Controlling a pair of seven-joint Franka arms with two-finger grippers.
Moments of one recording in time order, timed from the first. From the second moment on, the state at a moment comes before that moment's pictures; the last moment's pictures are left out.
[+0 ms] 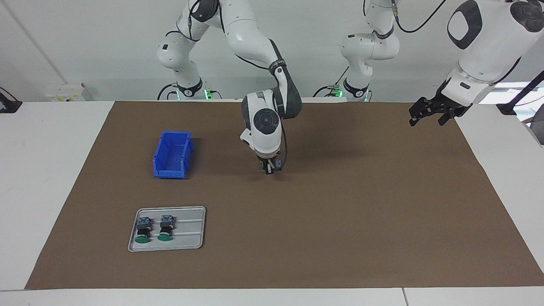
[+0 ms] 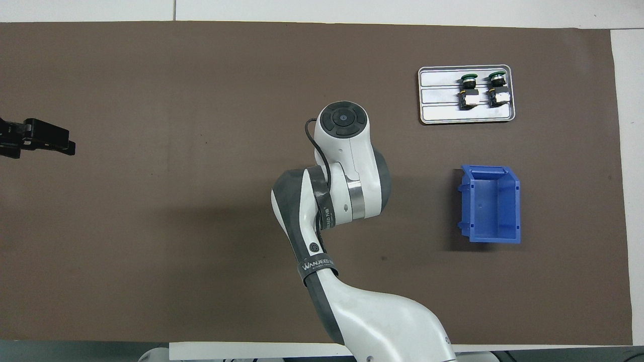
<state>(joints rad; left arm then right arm) -0.15 -0.04 0.07 -1.70 -0.04 1.59 -0.01 1.33 0.70 -0.94 -1.66 0.69 1.82 1.63</state>
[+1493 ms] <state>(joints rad) -0.43 0.03 0.05 -1.83 -0.11 1.87 -1.89 0.89 0.56 -1.25 -1.38 0.68 1.39 0.20</state>
